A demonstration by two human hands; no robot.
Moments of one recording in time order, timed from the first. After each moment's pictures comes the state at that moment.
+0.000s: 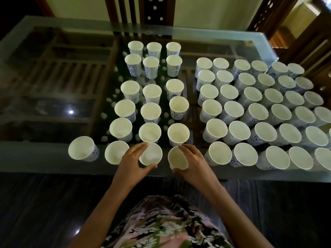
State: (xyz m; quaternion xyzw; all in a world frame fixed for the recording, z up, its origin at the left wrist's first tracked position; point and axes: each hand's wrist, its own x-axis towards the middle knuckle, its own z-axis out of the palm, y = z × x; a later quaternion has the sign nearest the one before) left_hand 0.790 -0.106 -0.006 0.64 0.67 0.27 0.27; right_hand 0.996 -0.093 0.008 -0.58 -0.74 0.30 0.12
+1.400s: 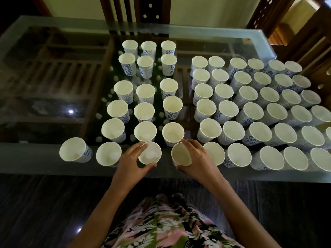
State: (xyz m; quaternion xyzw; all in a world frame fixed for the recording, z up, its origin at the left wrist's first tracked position) left_hand 0.810 -0.101 -0.008 0.64 0.67 0.27 0.26; right_hand 1.025 -0.075 0.014 -0.59 -0.75 0.29 0.11
